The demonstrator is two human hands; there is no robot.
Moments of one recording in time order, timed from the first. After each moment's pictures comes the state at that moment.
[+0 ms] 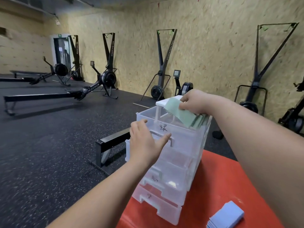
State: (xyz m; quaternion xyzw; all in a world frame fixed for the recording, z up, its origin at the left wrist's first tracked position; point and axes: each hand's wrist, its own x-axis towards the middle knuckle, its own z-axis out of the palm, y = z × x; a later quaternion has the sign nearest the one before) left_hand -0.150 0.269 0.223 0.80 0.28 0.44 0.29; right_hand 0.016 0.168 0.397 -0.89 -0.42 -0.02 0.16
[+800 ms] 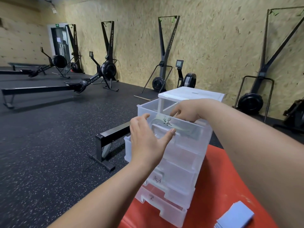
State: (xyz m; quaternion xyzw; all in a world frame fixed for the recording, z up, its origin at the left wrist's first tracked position) left_hand -0.126 0.288 0.199 0.77 0.25 0.49 0.31; right_hand 0.040 0.218 0.345 -0.87 -0.49 0.09 -0.02
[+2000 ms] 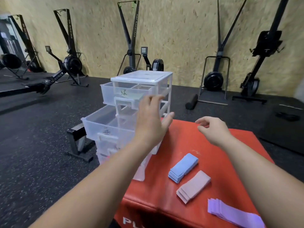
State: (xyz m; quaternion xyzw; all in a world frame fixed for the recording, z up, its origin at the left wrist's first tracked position) left_hand -0.099 0.115 0.223 0.85 0.05 0.46 0.24; right_hand 0.064 -0.092 0.189 -0.90 -0.23 -0.07 0.36
